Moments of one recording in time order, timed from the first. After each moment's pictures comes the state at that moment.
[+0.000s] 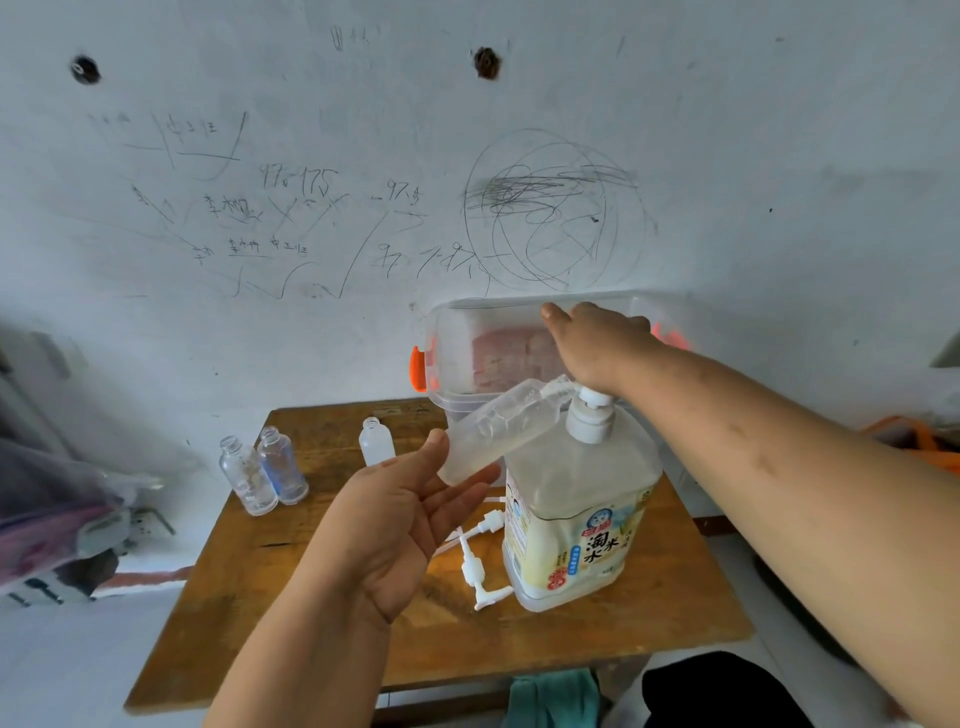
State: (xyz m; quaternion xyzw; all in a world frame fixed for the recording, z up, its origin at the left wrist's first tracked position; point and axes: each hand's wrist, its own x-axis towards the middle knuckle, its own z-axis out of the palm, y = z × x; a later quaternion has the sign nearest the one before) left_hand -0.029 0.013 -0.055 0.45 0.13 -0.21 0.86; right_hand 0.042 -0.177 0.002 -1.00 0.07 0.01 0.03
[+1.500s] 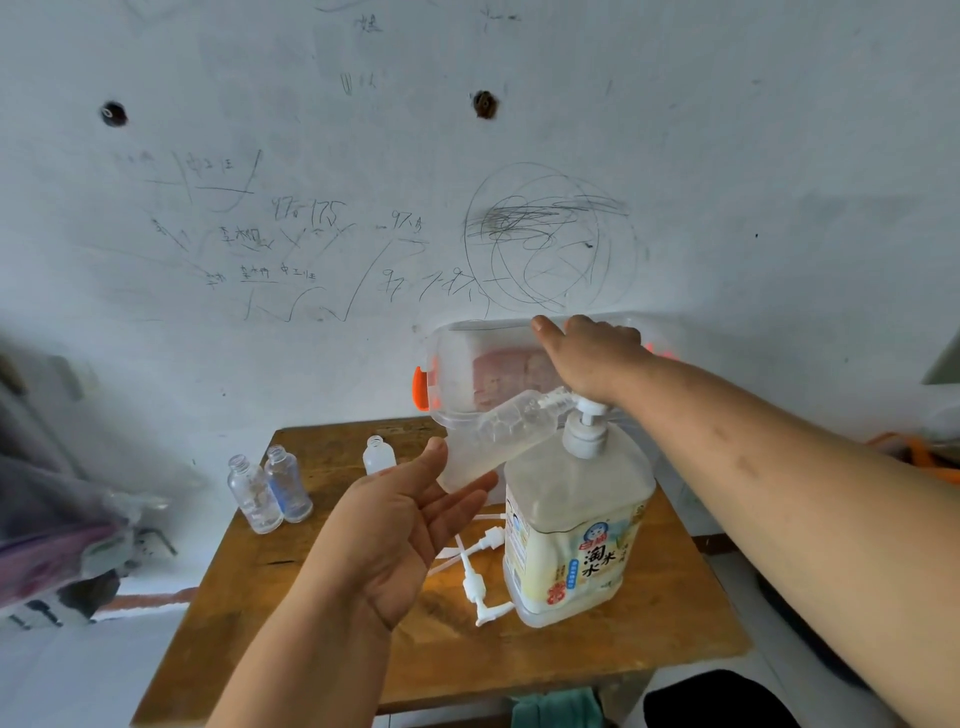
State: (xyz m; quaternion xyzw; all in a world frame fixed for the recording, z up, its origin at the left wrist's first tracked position) left_hand -0.034 0.015 -0.043 0.45 0.13 -0.20 0.86; right_hand 0.042 -0.180 0.009 -1.00 0.03 0.00 -0.01
